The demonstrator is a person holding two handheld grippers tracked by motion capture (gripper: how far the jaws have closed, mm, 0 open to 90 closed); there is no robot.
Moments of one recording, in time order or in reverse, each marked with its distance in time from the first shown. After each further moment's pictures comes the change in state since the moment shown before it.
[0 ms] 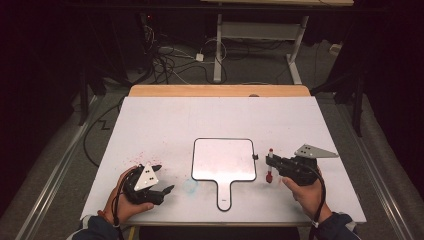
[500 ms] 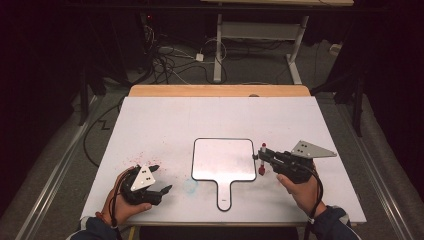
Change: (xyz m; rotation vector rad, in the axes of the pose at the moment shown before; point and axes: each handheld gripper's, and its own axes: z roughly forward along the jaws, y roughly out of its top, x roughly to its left) left arm 0.003 -0.004 -0.005 -0.017 0.010 -0.023; right arm 0.022 0.016 -0.002 -0.111 0.068 -0.146
